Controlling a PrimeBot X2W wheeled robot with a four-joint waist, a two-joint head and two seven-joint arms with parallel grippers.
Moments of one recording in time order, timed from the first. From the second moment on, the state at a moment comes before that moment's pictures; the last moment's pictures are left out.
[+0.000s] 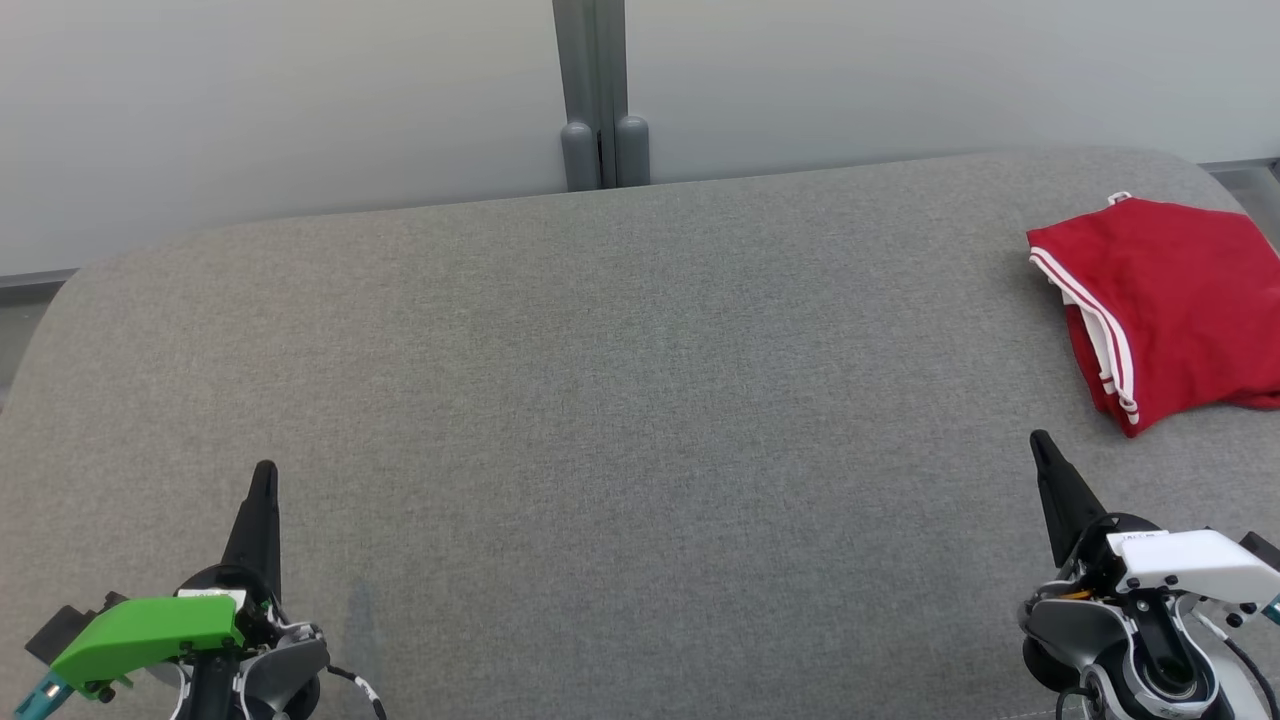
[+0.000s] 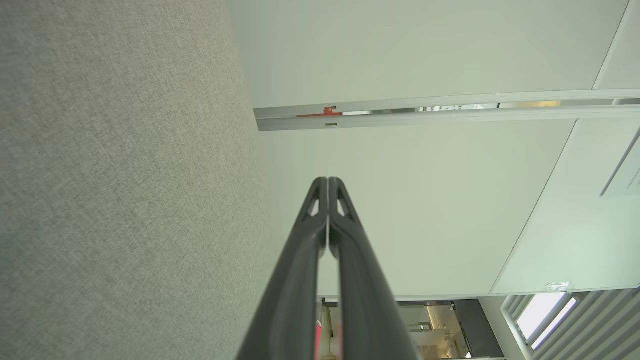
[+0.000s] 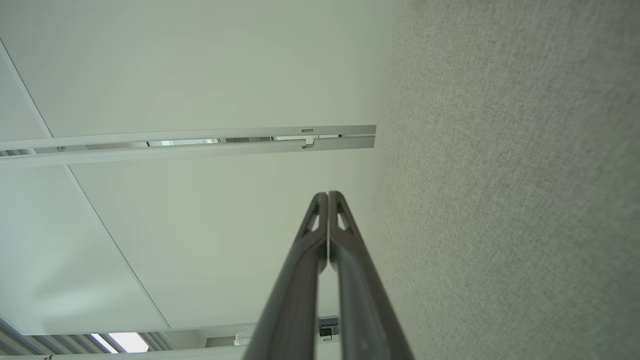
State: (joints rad) left arm -0.10 0.05 0.11 0.25 -1.60 -0.13 0.11; right arm -0.10 -0.06 -0.09 0.24 1.62 0.13 0.10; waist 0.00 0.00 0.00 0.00
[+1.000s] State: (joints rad) left arm -0.10 0.05 0.11 0.25 -1.61 -0.13 0.11; right arm -0.10 -0.06 -0.10 0.24 1.62 0.13 0.10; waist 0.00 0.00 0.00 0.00
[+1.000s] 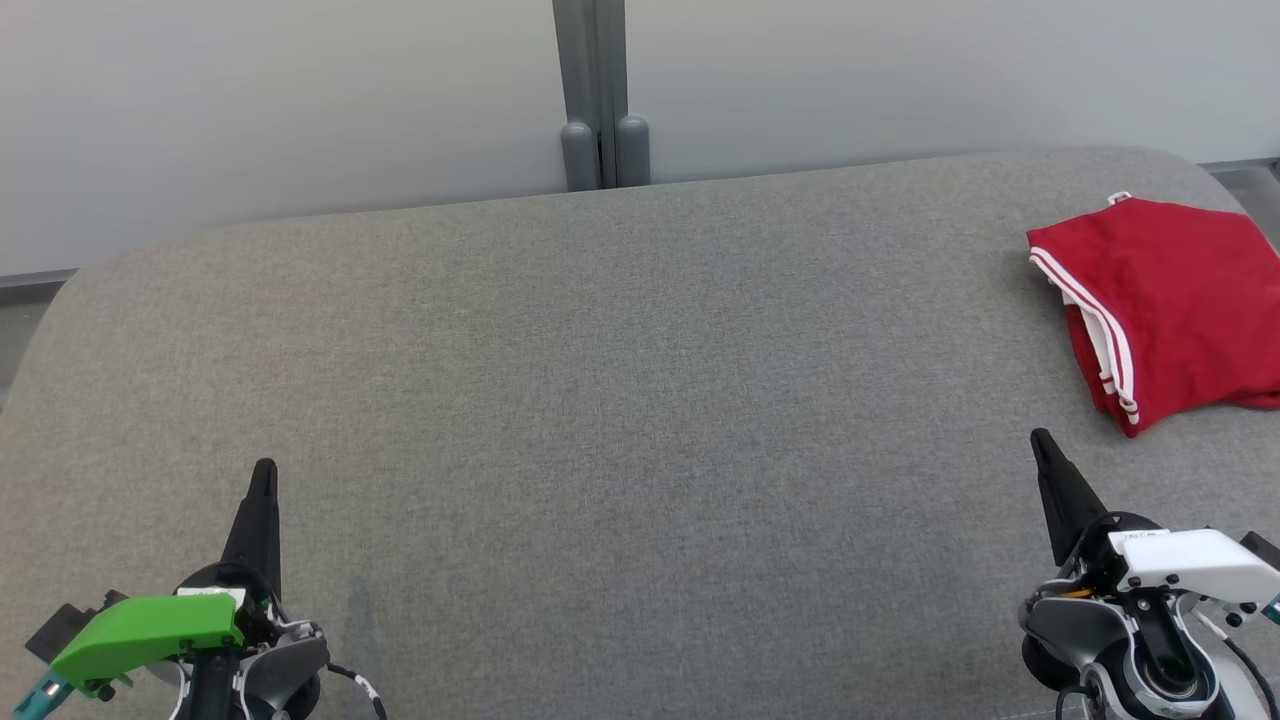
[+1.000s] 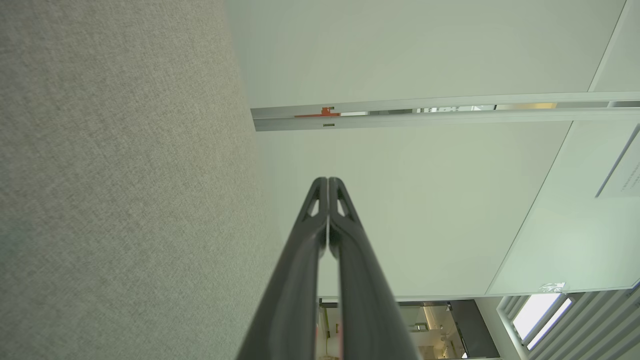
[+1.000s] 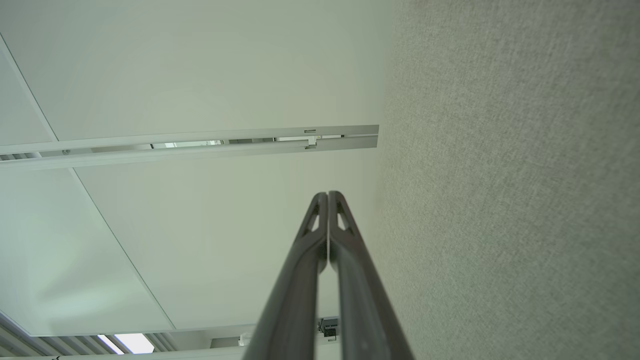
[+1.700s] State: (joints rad) left arm -0.10 0.05 0.11 0.25 -1.61 -0.13 0.11; right arm -0.10 -0.06 -0.11 0.24 1.62 0.13 0.11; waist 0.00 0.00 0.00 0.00
